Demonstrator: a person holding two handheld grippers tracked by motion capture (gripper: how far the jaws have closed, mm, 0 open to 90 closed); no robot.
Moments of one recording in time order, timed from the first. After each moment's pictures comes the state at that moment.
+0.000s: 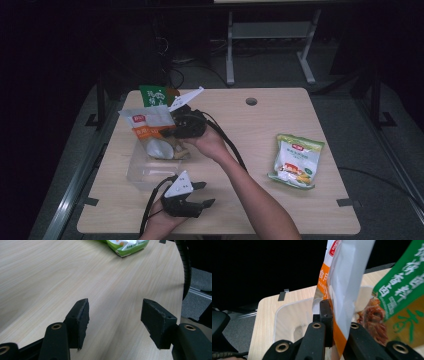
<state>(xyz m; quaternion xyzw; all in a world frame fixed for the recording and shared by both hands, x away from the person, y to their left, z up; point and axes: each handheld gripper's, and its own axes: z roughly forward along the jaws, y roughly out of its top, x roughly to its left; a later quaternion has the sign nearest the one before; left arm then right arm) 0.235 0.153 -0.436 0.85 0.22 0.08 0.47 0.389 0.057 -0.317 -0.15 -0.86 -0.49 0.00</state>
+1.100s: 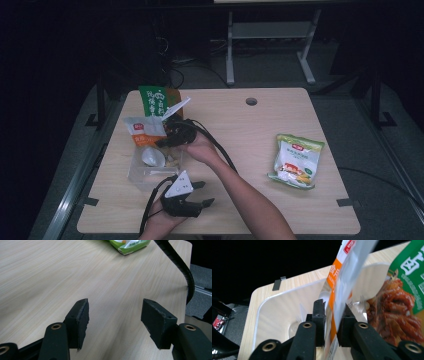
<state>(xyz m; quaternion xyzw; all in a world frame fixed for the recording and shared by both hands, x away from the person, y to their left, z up) 0.236 0.153 -0.437 0.85 0.22 0.09 0.47 0.407 0.084 -0.364 -0.16 -0.88 -0.45 0.04</state>
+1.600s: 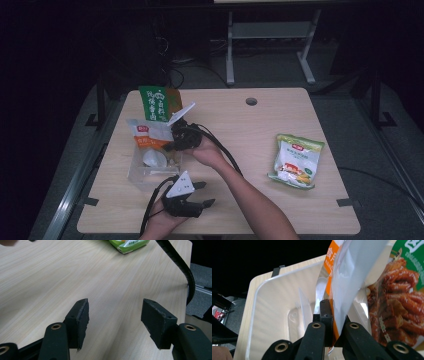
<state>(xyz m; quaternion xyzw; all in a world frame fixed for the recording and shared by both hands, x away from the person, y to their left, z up) 0.236 0.151 -0.439 0.85 0.22 0.09 0.46 0.402 0.071 -0.379 -0.16 -0.89 -0.43 0.04</state>
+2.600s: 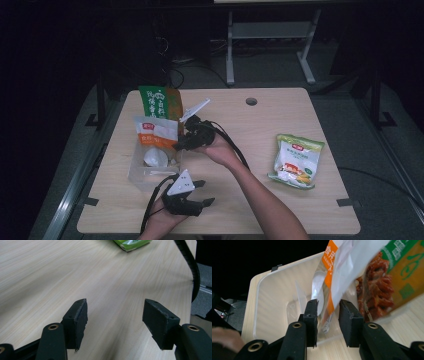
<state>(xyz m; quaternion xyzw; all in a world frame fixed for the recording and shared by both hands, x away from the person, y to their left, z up) 0.242 0.152 -0.441 0.85 0.23 0.09 0.46 0.401 0.033 -0.367 -0.18 -0.88 -0.43 0.04</state>
